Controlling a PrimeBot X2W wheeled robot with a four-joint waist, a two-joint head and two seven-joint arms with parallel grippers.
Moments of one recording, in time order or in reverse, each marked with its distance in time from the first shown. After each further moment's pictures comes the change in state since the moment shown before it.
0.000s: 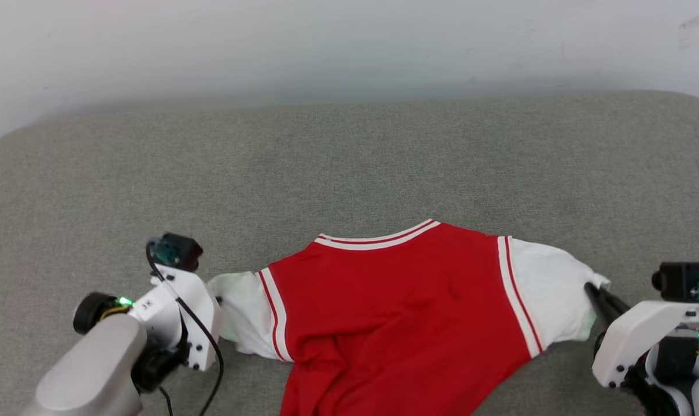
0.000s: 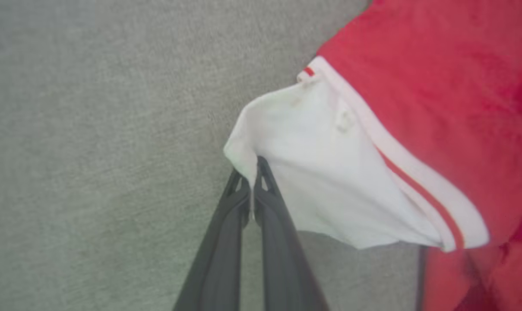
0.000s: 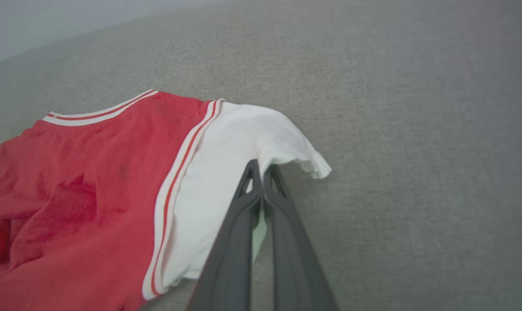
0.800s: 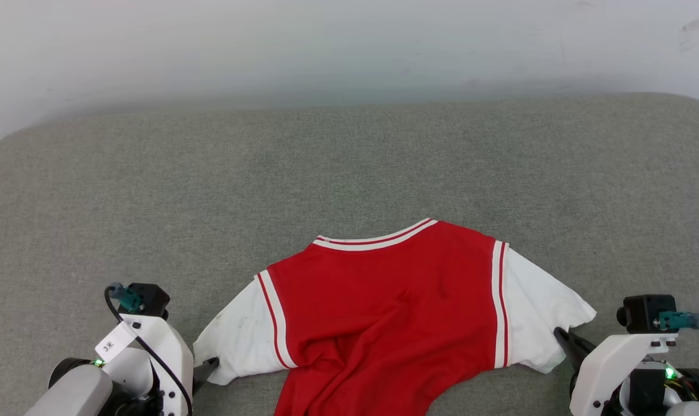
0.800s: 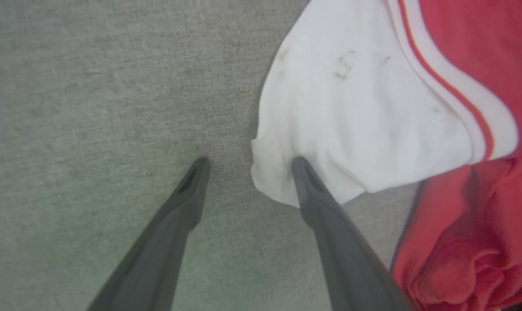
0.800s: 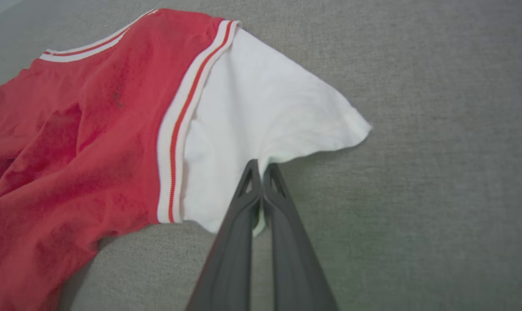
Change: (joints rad) left arm 0.198 0.092 0.119 -0.168 -0.156 0.056 0.080; right arm 0.026 -0.050 0.094 0.096 0.077 0.000 -0.008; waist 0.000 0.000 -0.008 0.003
